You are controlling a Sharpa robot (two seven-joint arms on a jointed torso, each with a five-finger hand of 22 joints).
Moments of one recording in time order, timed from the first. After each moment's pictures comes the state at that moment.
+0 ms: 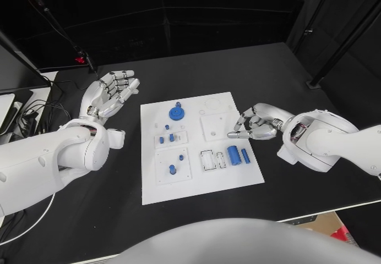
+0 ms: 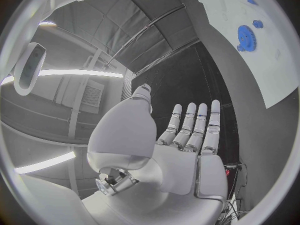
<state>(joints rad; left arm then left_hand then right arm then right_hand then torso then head) 1.27 -0.73 -0.24 1.43 -0.12 -0.52 0.68 1.27 -0.02 -0.07 0.29 0.37 0.31 0.15 0.64 0.11 0.33 0.26 0.72 0.09 0.23 0.25 0.82 0.17 0.11 0.49 0.29 0.08 0.72 1.15 -1.33 -0.12 1.98 -1.14 -0.42 -0.30 1.15 -0.10 -0.13 0.30 0.22 0.76 0.16 0.51 0.20 1.46 0.08 1.53 1.31 1.47 0.02 1.56 1.31 0.06 1.44 0.13 1.37 1.31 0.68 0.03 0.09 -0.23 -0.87</state>
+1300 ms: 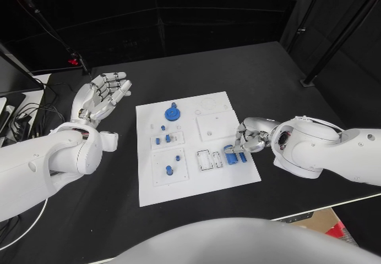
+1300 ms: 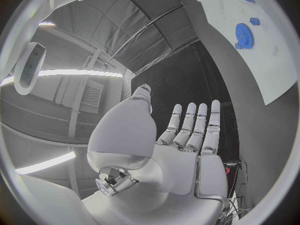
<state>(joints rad) 1.27 -0.74 -0.24 1.43 -0.12 -0.52 0.68 1.27 -0.02 -0.07 0.29 0.37 0.31 0.15 0.64 0.11 0.33 0.26 0.73 0.09 0.23 0.25 0.82 0.16 0.11 0.49 0.29 0.08 0.72 1.12 -1.28 -0.13 2.01 -1.37 -0.28 -0.60 1.12 -0.09 -0.11 0.29 0.26 0.77 0.13 0.71 0.27 1.47 0.07 1.57 1.31 1.47 0.00 1.57 1.31 0.01 1.47 0.11 1.57 1.31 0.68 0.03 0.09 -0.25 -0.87</state>
